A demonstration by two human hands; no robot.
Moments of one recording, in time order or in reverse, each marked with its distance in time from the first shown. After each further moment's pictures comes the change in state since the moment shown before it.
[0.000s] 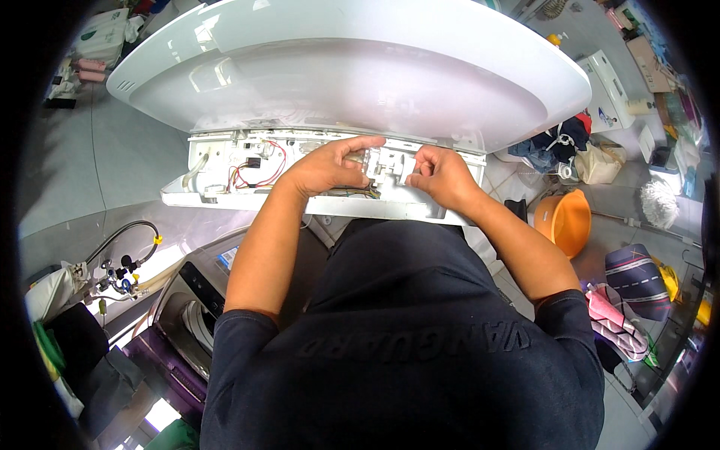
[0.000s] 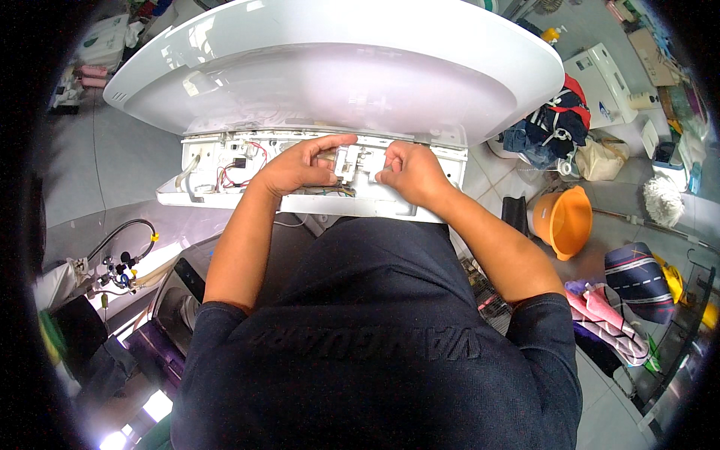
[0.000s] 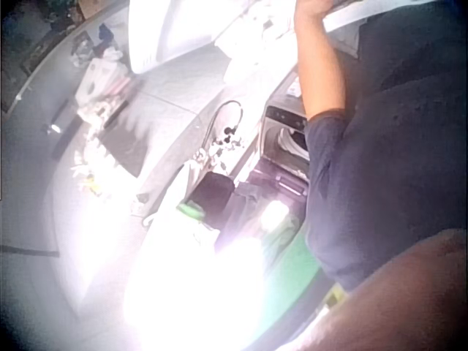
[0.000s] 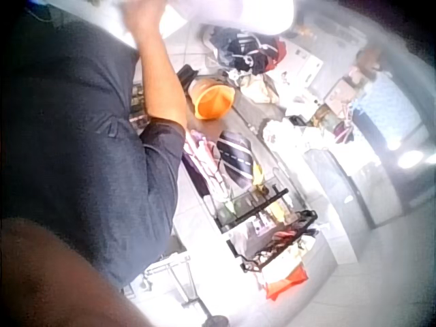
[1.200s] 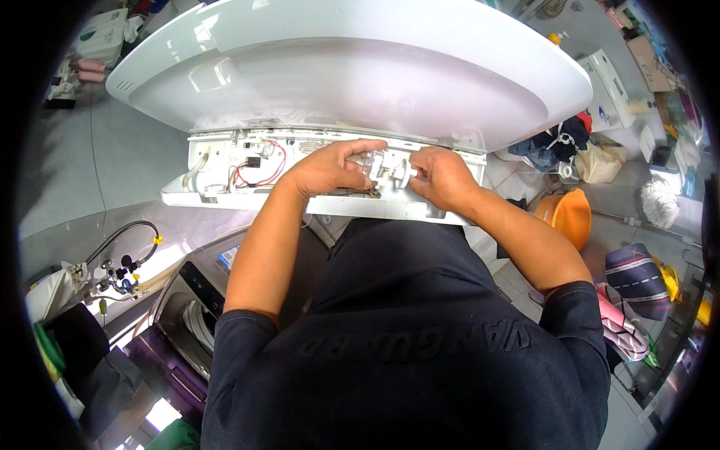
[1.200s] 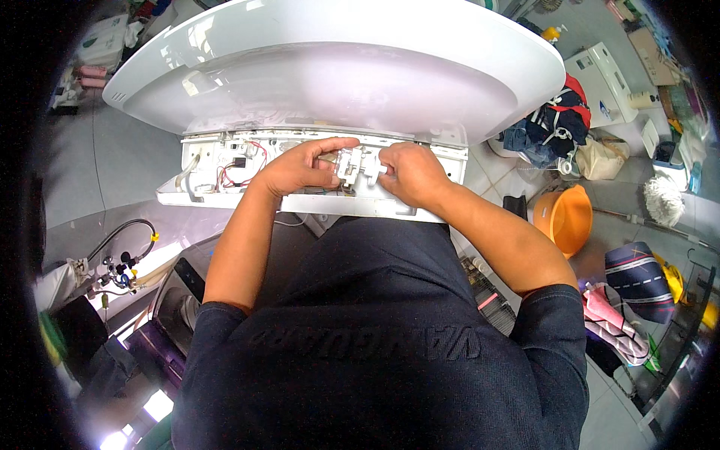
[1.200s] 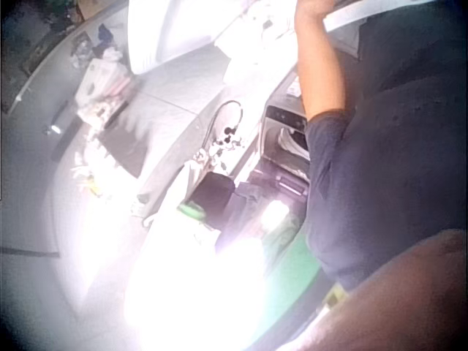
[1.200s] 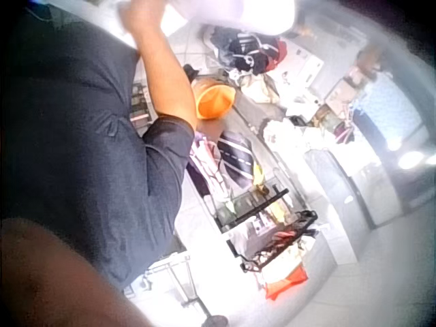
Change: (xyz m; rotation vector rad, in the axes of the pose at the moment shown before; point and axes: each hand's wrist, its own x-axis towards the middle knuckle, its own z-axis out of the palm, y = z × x) left_hand -0.001 0.003 0.004 -0.005 -0.025 -0.036; right_hand 0.002 -0.006 -0.003 -0.415 -0.010 -0.349
